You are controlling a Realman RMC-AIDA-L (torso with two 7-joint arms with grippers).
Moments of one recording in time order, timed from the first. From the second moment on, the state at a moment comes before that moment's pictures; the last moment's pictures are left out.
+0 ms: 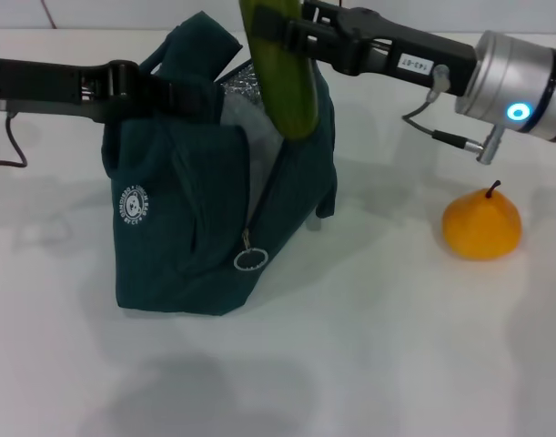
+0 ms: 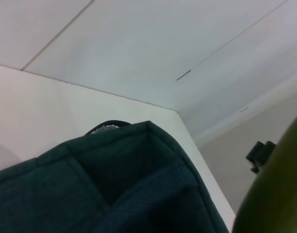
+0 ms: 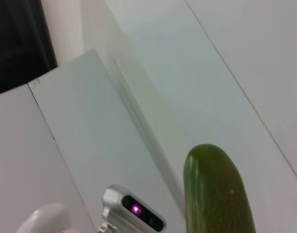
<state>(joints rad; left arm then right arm) -0.60 -1.98 0.66 0.96 2.02 1.78 -2.46 1.01 2.03 -0.98 -0.03 -1.26 -1.50 1.29</state>
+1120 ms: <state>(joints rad) -0.61 -1.97 0.66 0.95 2.00 1.76 -2.45 1.09 2.03 -0.86 0.15 -1.36 -1.46 1.14</state>
